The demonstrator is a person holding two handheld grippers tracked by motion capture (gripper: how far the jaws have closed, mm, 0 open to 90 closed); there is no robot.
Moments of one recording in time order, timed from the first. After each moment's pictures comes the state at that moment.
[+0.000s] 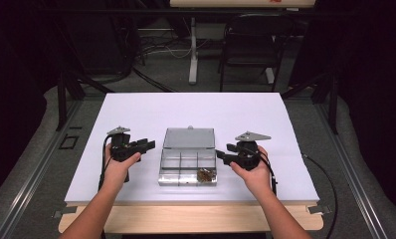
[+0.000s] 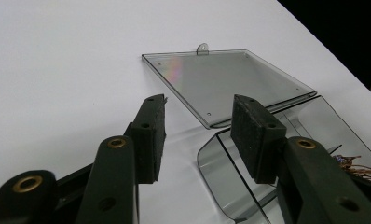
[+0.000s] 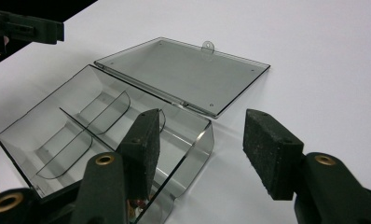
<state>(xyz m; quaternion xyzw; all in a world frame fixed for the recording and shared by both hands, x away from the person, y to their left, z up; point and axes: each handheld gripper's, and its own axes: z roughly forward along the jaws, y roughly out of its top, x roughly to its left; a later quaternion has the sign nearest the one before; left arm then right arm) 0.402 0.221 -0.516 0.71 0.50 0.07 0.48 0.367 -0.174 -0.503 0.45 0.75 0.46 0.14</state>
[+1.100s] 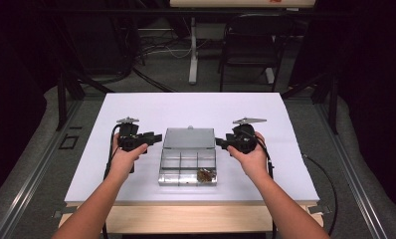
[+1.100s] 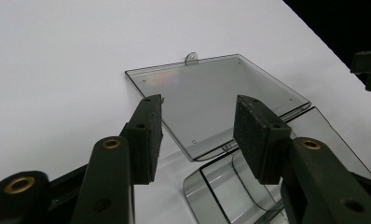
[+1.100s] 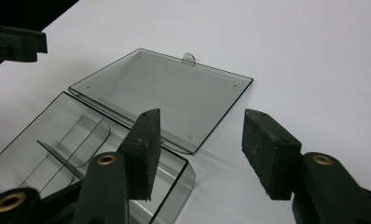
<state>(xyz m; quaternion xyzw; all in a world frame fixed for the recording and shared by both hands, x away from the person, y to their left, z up) 0.428 0.197 -0.499 0.74 0.49 0.05 0.46 0.408 -0.169 -0.487 0.49 0.75 0.43 0.12</state>
